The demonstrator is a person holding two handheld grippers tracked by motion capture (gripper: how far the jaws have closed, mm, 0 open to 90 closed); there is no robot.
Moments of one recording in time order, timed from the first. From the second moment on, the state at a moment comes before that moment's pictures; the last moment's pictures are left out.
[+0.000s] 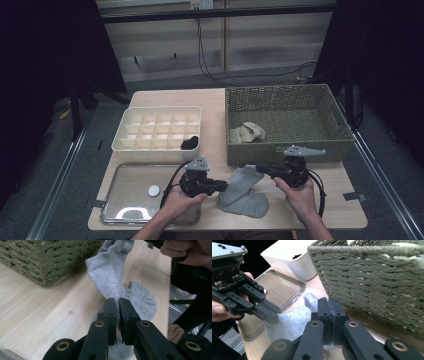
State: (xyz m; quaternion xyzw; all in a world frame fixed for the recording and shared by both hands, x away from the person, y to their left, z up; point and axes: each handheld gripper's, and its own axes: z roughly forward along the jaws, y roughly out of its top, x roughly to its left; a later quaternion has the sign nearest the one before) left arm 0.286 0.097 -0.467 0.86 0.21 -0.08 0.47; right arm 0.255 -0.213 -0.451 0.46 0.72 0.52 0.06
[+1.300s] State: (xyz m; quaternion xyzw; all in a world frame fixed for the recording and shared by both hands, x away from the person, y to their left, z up) left arm 0.282 0.108 -0.469 0.87 0.21 -0.09 0.43; right arm 0.185 -0.229 -0.471 0.51 0.72 0.47 0.05
